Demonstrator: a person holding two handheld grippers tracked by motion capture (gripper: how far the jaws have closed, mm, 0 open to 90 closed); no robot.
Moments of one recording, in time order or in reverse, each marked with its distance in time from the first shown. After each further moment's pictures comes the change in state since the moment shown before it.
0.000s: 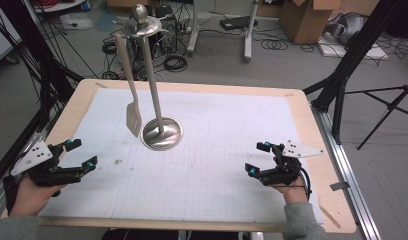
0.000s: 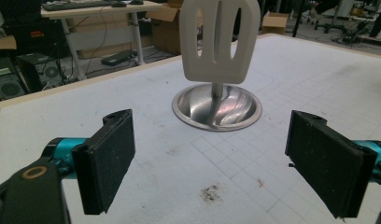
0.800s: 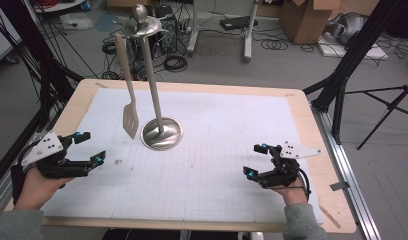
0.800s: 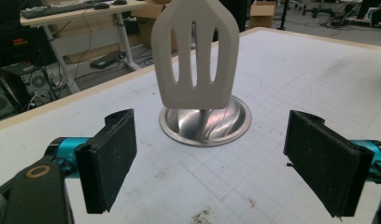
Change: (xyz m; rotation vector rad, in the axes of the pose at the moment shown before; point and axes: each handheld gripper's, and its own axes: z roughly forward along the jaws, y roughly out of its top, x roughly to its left) left arm -0.009 0.024 0.019 0.028 -0.050 0.067; right arm 0.004 0.000 0.003 0.020 0.044 -0.012
